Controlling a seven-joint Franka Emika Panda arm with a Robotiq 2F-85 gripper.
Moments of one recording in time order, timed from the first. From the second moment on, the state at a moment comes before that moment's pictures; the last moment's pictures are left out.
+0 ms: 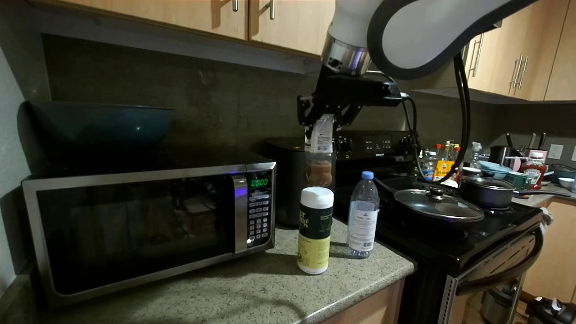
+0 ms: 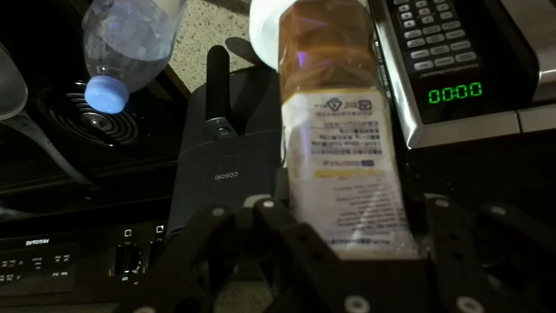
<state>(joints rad) 0.13 -0.12 0.18 -2.09 -0.52 2.46 0.91</state>
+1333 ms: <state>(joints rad) 0.10 -0.06 0.16 -2.09 -0.53 2.55 0.92</state>
